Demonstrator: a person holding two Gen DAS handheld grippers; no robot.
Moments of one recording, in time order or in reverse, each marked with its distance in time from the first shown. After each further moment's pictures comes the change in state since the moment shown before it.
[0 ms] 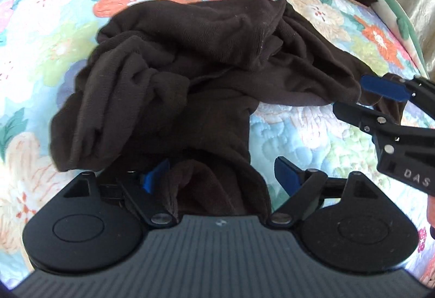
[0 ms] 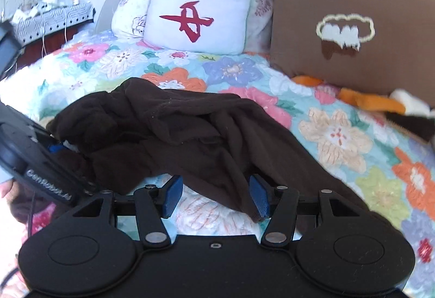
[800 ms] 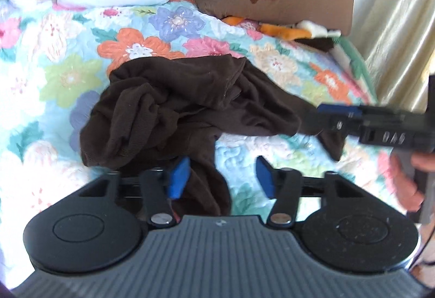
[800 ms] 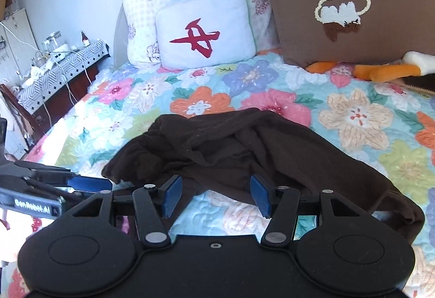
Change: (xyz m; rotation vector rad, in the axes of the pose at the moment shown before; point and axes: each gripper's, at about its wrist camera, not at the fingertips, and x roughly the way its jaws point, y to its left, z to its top) left arm -0.080 0.017 -0.016 -0.050 -0.189 -0.188; right arm -0.043 -0.022 0.029 0.210 0.014 0.189
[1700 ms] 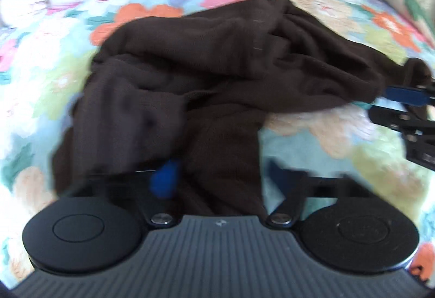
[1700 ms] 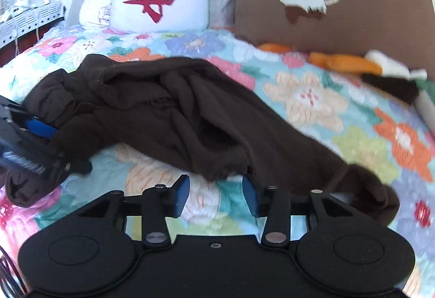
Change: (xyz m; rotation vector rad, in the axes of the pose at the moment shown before) left arm 0.117 -0.007 0.002 0.190 0.140 0.304; right arm 0.055 -0.031 -0.051 -0.171 -0.002 -0.291
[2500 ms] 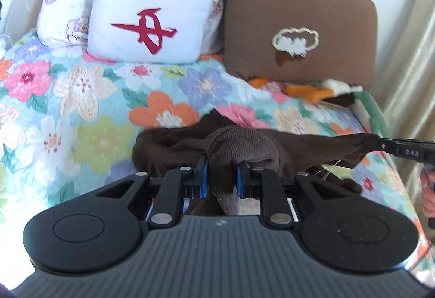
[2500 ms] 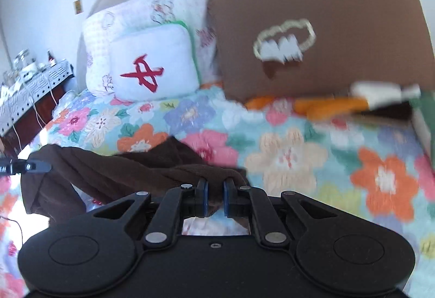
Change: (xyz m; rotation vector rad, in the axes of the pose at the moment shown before) left arm -0.155 0.073 0.033 -0.233 -0.253 -0.188; right arm -0.079 -0.103 0.105 0.257 0.018 0.176
